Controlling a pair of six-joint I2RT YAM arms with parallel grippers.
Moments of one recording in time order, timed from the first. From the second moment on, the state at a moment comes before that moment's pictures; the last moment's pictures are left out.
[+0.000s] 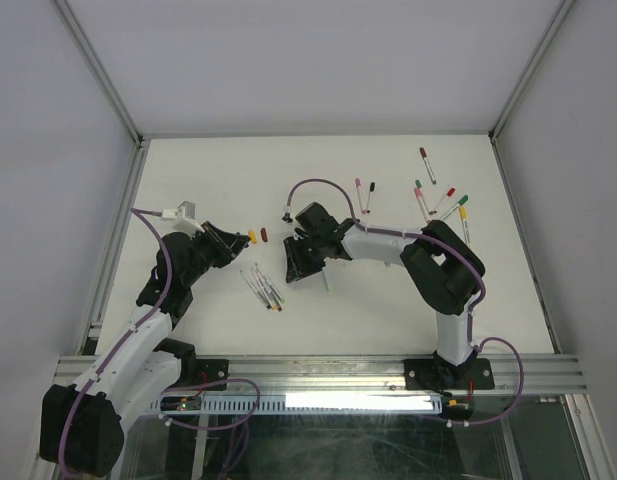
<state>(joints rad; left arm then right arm) -0.25 0.80 0.38 0.15 0.22 -0.84 0.83 1.93 1.21 -0.28 -0.34 0.44</state>
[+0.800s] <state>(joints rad) -0.25 0.88 0.38 0.23 0.32 -0.85 0.63 1.74 1.21 -0.37 -0.67 0.18</state>
